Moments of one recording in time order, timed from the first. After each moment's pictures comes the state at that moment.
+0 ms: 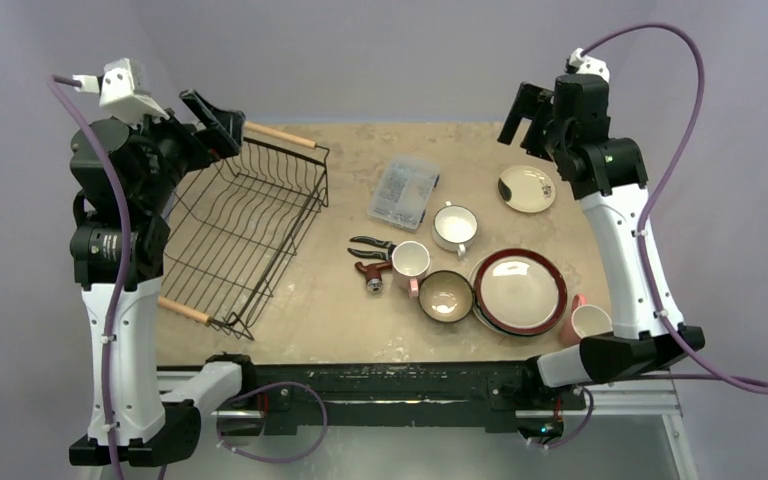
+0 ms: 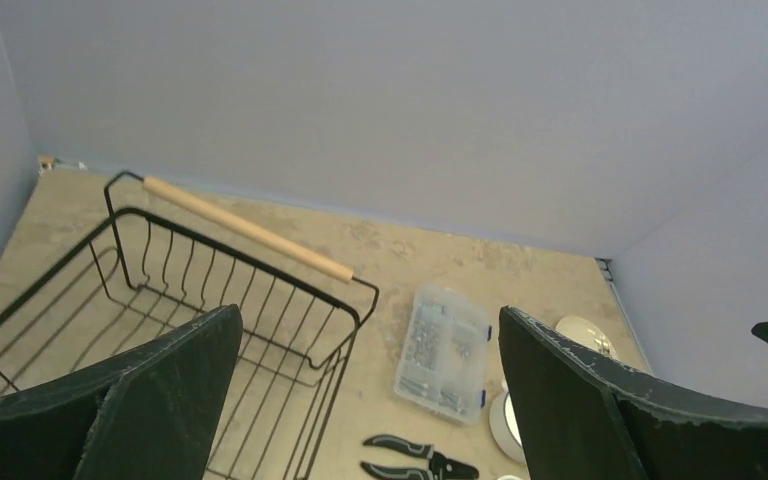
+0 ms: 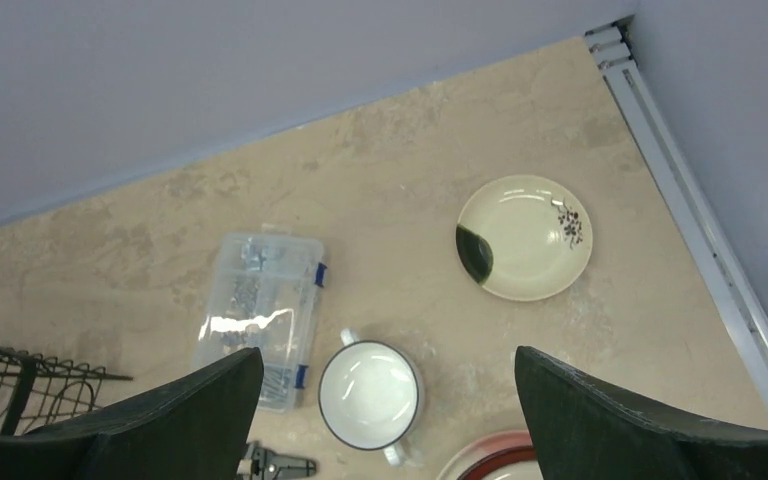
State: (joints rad) left arm -0.01 1.06 1.69 -0.64 0.10 -0.38; right arm 0.21 1.44 1.87 -0.92 0.29 0.40
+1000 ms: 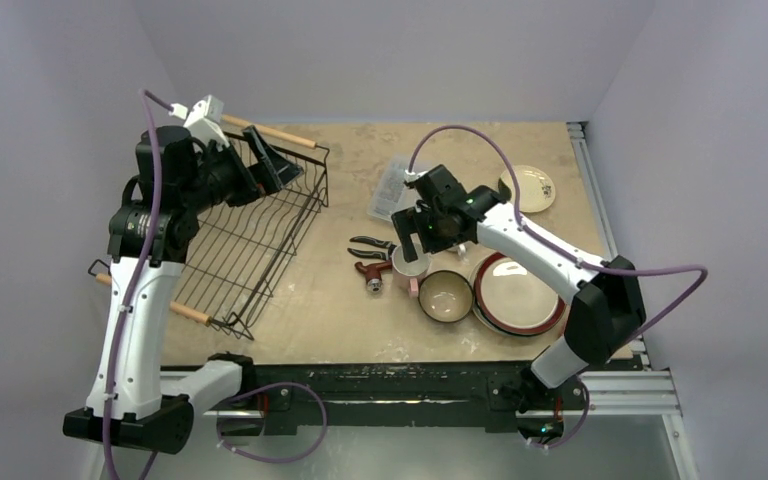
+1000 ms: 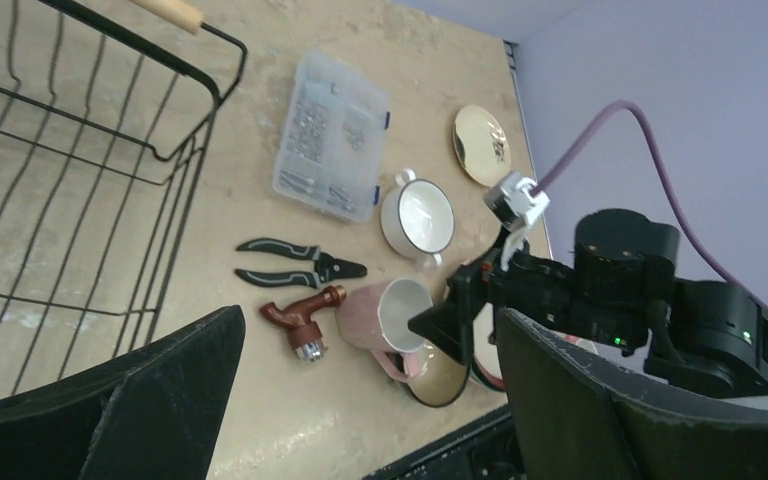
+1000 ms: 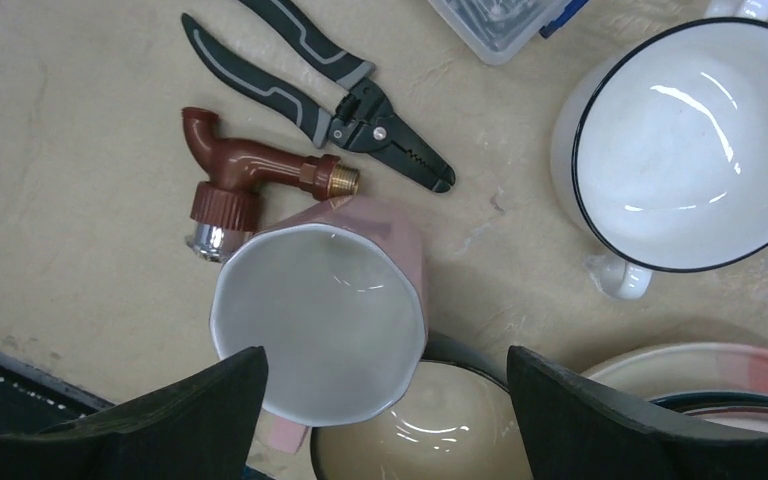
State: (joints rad) left arm -0.09 1.08 1.51 -0.82 0.37 -0.56; right arm 0.64 1.56 1.33 -0.81 -0.01 0.26
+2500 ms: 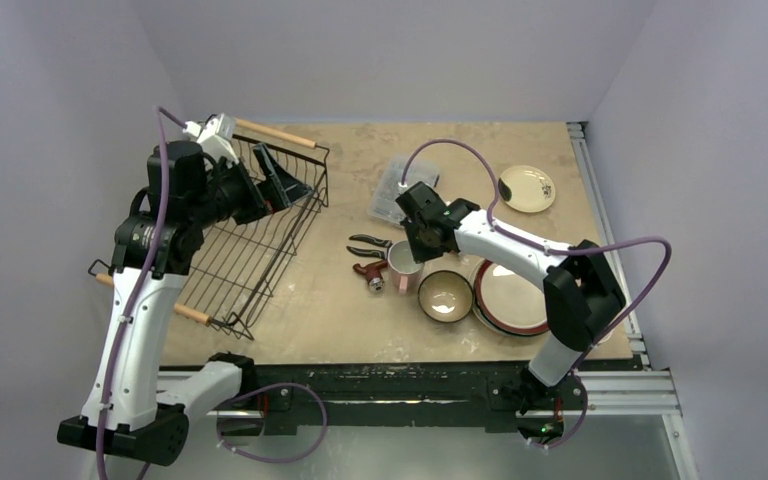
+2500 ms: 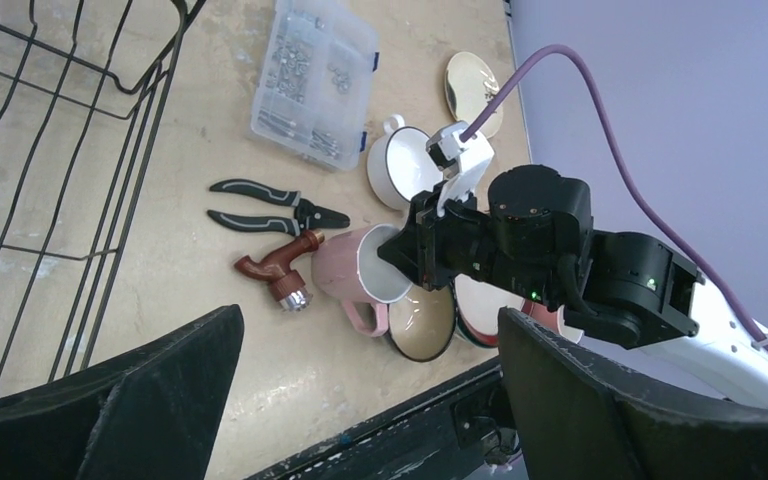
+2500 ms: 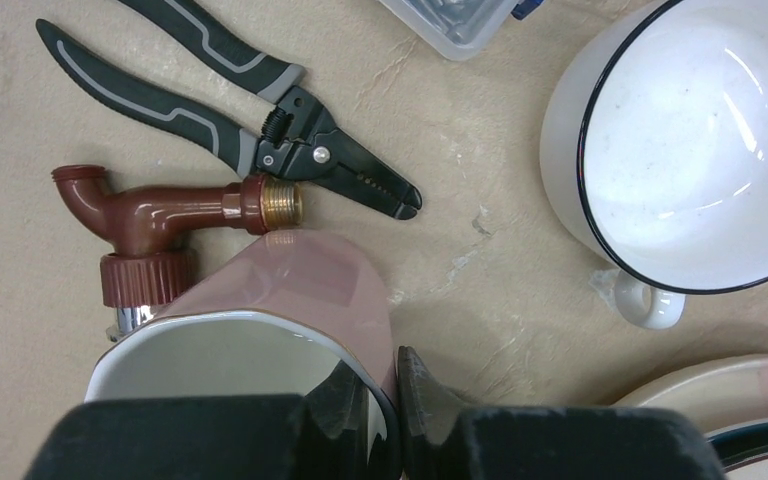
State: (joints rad) left arm -0.17 1.04 1.44 -0.88 0.38 -0.60; right arm 0.72 1.68 1.25 -0.68 0.19 0.38
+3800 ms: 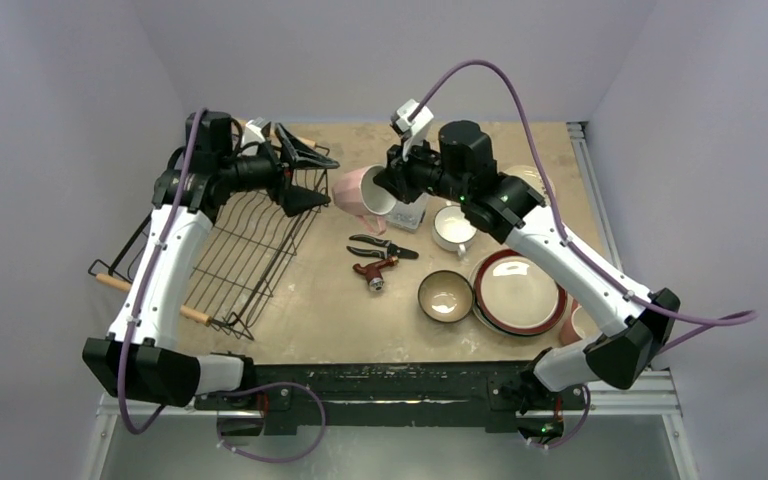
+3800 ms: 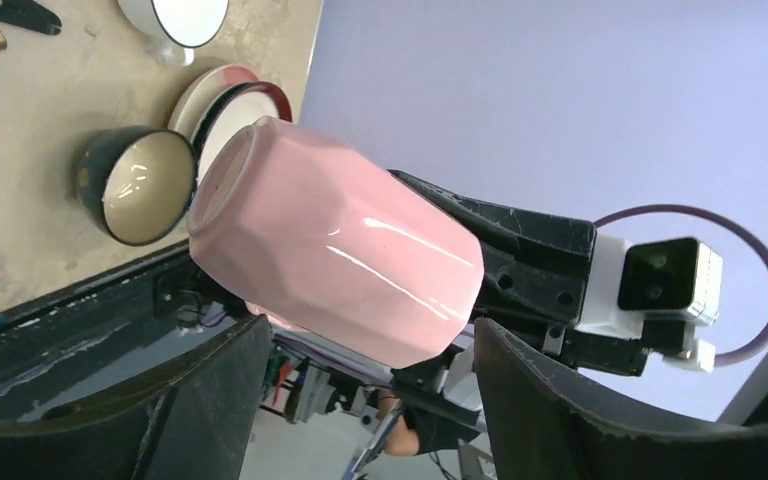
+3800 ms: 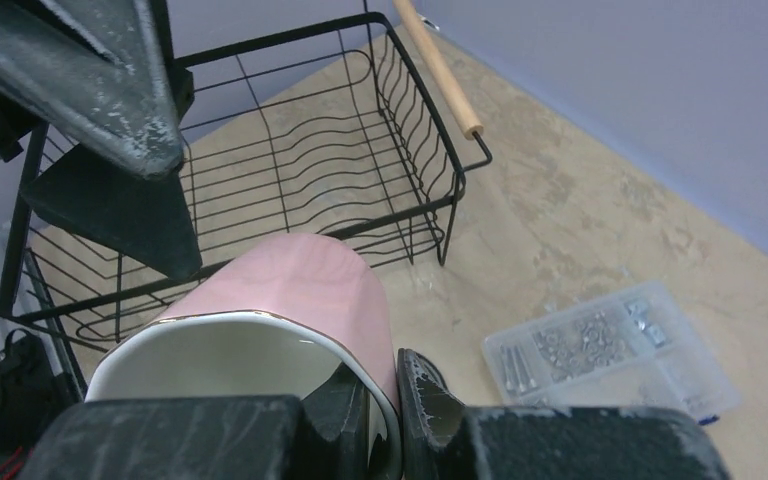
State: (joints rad) left arm -0.13 1.33 1.49 -0.79 0.88 -1.16; right arm 0.72 1.43 1.53 -0.41 -0.17 0.05
